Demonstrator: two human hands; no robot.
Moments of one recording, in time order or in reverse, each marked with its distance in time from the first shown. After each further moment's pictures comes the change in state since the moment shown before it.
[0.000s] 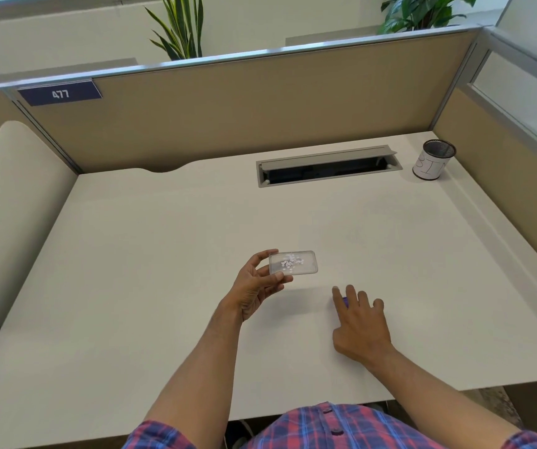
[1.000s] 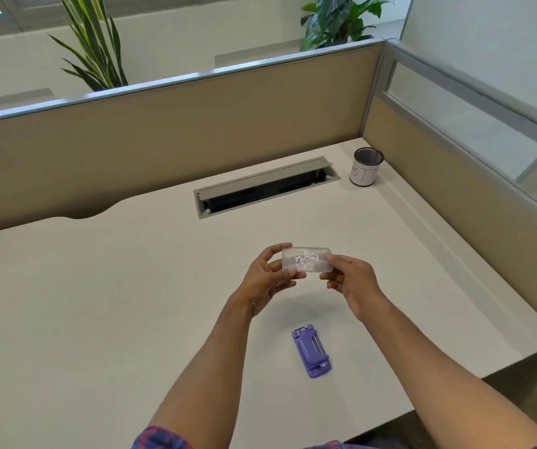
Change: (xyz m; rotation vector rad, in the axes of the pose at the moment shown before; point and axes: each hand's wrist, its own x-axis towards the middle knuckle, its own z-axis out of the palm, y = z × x) left_hand 0.108 0.005 0.114 0.147 -0.271 -0.041; right_hand 0.080 0.109 -0.073 2.100 0.130 0.657
